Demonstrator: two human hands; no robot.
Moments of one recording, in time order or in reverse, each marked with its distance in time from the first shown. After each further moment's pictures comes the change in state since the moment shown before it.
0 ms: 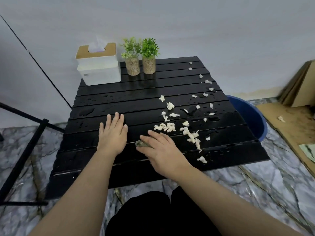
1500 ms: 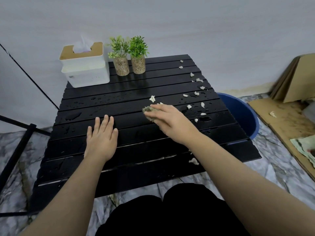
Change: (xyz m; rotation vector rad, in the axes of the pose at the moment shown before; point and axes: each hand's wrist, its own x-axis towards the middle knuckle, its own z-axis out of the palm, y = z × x) left_hand -0.001 0.001 0.003 0.072 0.024 0.027; right_hand 0.038 0.068 -0.062 0.306 0.002 0.192
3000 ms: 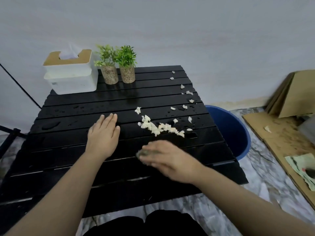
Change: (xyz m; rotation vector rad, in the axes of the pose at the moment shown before) left_hand 0.045 0.062 0.012 -0.030 0.105 0.063; right_hand -0.054 0.045 -0.016 -0.002 -0.146 -0.347
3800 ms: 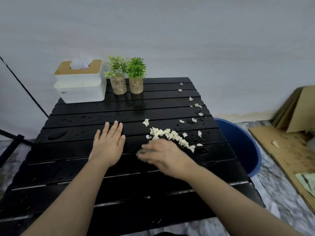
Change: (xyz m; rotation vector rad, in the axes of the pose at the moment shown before) left_hand 0.025 -0.023 0.014 0.087 -0.080 -0.002; right_hand 0.053 0.037 0.022 -0.117 -0.007 0.009
